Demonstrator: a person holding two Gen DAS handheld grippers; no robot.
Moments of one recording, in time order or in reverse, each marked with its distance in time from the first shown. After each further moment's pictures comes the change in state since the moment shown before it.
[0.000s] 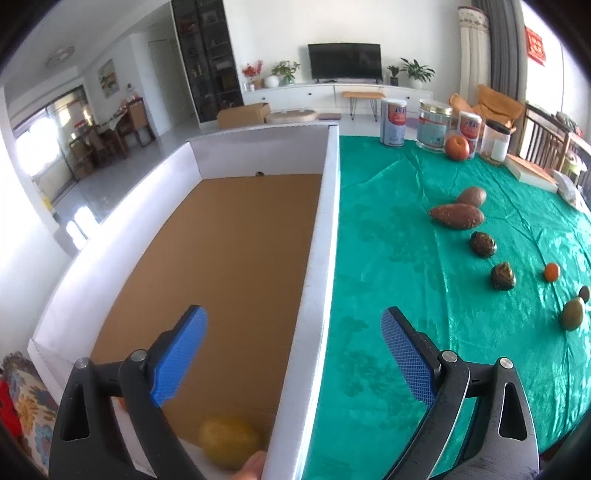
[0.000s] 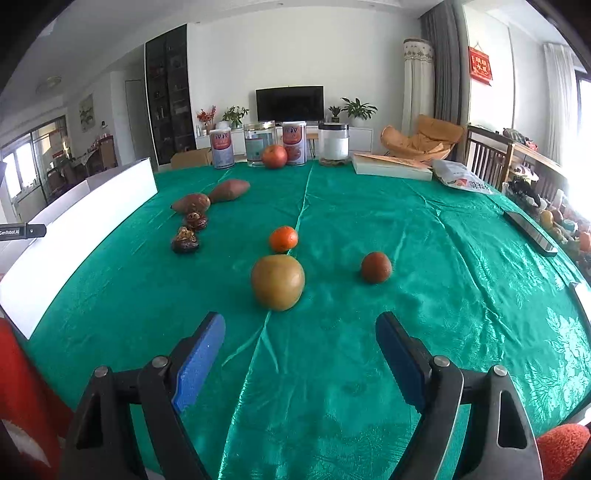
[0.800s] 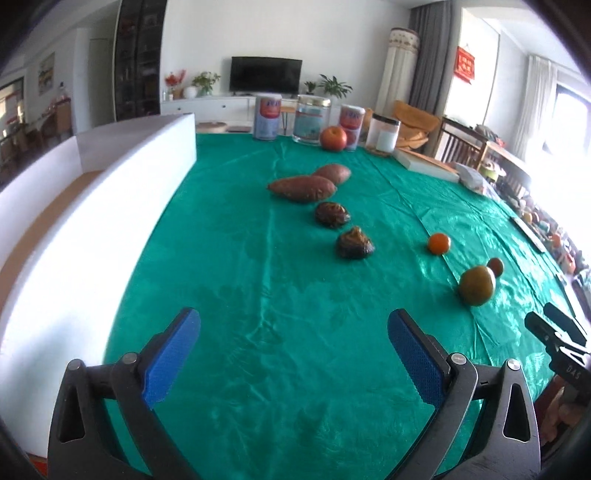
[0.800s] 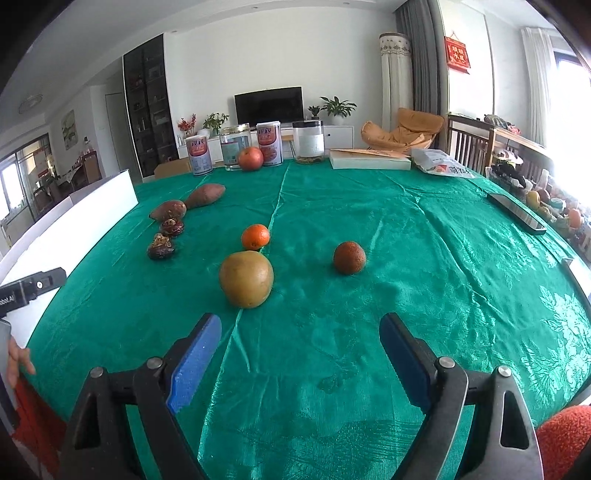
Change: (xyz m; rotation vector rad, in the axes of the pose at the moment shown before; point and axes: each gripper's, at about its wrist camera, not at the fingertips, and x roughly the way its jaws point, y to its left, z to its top) left arm -0.005 -0.109 -0.061 0.027 -0.060 -0.389; right arm 0.012 -0.017 -0.007 0.062 -0.002 -0.049
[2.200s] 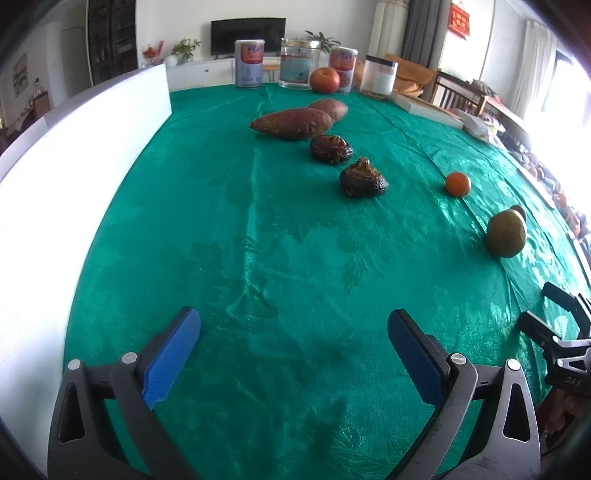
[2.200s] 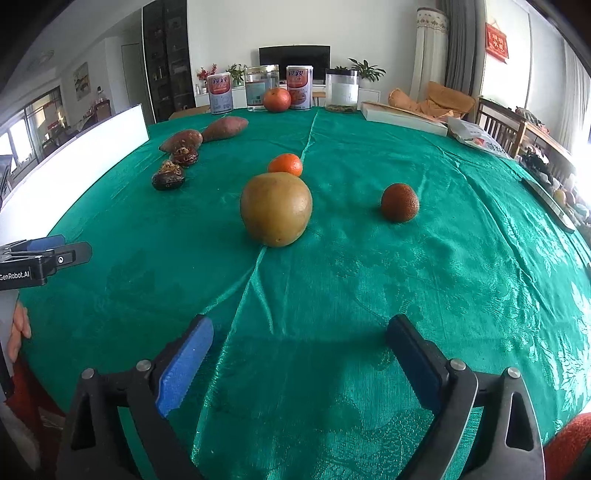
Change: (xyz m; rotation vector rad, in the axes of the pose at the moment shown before) left arm 0.049 -0.008 -0.022 0.082 0.173 0.008; right arm 0.047 0.028 -0.025 -0.116 0.180 0.028
